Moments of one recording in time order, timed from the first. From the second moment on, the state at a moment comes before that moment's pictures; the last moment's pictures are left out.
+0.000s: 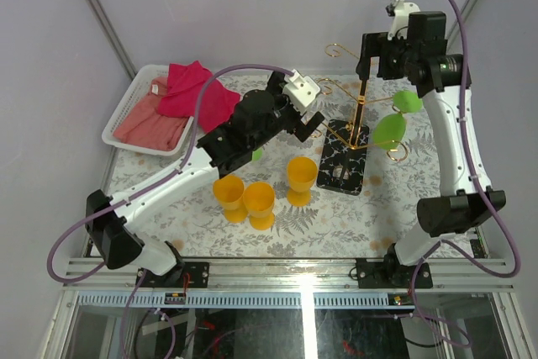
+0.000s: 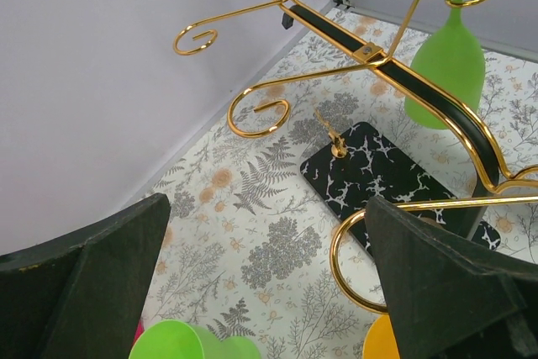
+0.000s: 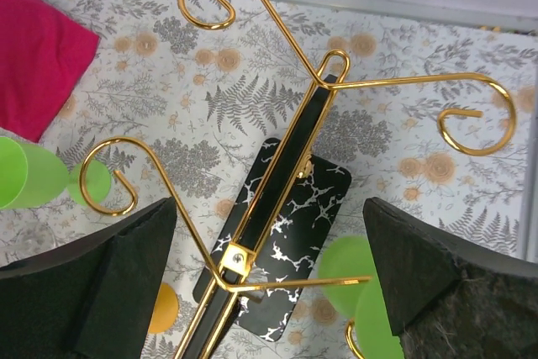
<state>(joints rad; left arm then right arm) -0.86 1.47 1.41 -0.05 -0.12 0.27 0.13 1.67 2.04 -0.94 -0.12 0.04</state>
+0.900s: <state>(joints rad) -0.86 1.46 1.41 -0.04 -0.09 0.28 -0.51 1.59 1.65 -0.71 -0.39 0.26</state>
